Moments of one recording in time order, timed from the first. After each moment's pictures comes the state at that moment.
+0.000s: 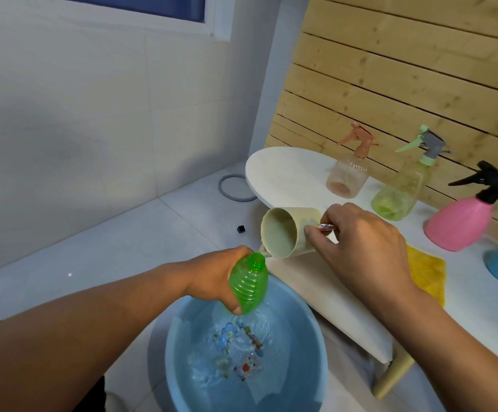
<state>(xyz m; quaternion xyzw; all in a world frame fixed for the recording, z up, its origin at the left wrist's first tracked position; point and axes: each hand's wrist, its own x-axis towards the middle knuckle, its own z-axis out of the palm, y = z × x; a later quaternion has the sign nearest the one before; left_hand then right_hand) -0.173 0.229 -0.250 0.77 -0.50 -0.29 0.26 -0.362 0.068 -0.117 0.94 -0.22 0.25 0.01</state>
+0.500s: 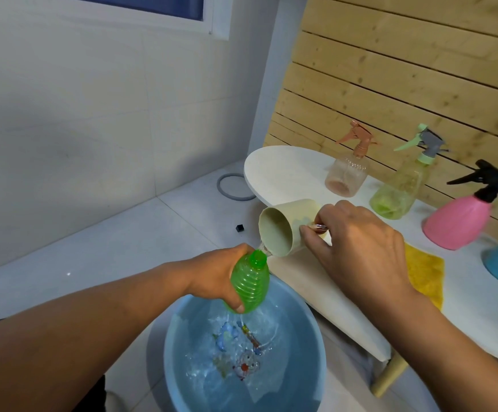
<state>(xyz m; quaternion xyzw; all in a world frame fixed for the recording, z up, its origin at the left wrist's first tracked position) -0.176 0.225 -0.251 0.76 -0.50 -0.30 0.27 -0.364 0.076 -0.116 0.94 -0.18 0.26 0.12</state>
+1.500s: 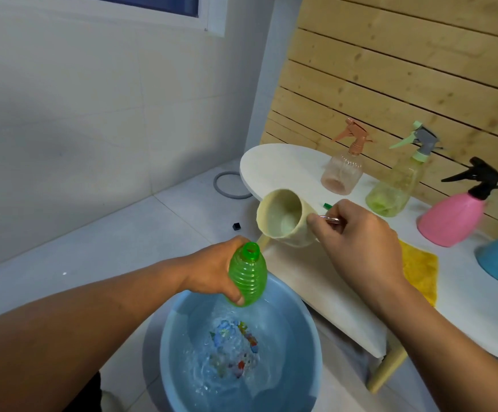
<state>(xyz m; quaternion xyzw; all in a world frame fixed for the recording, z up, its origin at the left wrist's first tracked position) -0.178 0.222 -0.247 0.75 -0.47 -0.31 0.35 -0.359 0.061 -0.120 0.90 -0.31 0.27 -0.12</state>
